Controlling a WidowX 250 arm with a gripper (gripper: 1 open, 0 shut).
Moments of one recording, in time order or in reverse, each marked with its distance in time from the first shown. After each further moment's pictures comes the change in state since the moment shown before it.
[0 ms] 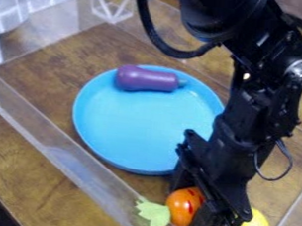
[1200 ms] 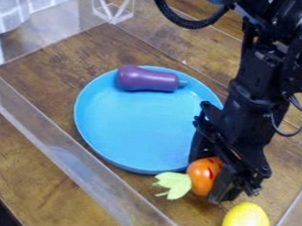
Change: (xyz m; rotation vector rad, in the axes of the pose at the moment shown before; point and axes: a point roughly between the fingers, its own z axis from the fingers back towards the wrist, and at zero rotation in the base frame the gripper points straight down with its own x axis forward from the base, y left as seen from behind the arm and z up) arm 0.013 0.017 0.023 -0.049 0.005 0.000
